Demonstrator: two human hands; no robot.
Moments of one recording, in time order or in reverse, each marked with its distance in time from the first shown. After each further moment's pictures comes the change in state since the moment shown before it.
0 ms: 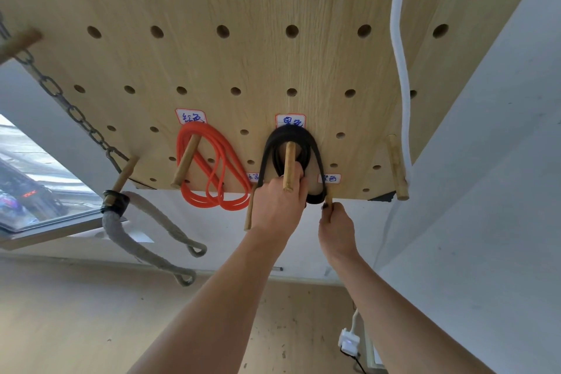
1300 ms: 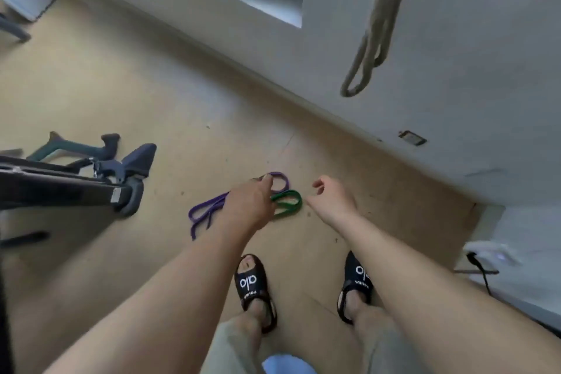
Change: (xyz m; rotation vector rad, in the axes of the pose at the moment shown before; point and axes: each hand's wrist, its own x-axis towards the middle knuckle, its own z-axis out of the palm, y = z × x) left_hand -0.464 -0.385 0.054 0.137 -0.813 -0.769; right_hand -0.219 0.222 0.398 -0.674 -0.792 0.023
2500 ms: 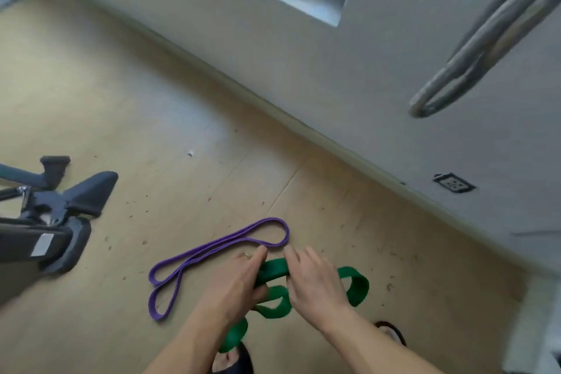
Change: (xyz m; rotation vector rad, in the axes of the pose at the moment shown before) left_hand 0.121 -0.119 0.174 -0.143 0.008 0.173; right_hand 0.126 0.039 0.170 -0.588 0.048 -0.579
